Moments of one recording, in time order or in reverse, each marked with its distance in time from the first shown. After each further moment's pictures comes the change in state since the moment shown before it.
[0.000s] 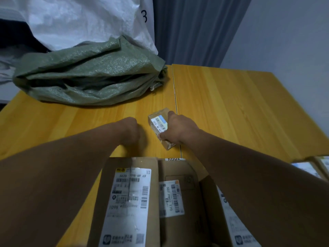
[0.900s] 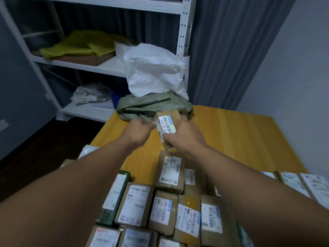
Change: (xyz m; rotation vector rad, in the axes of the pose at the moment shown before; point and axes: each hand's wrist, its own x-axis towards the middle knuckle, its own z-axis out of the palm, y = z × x) left_hand -0.323 -0.042 -0.128 -0.944 0.365 0.056; right_hand -0.263 -0.136 -0.153 0.307 0.250 -0.157
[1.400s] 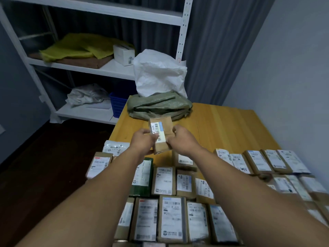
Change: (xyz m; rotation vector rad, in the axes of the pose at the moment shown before) left_hand -0.098 -0.054 -0.107 -0.409 -0.066 -0.199; right_hand -0.122 -0.135 0.025 0.222 -0.091 0.104
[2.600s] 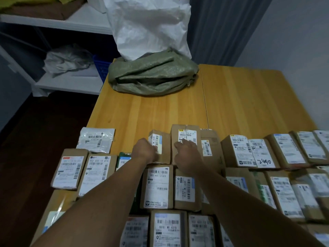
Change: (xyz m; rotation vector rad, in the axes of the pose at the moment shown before) left_hand 0.178 -0.132 0.060 0.770 0.094 -0.209; right_hand 0.115 0.177 0.096 -0.300 -0.229 0.155
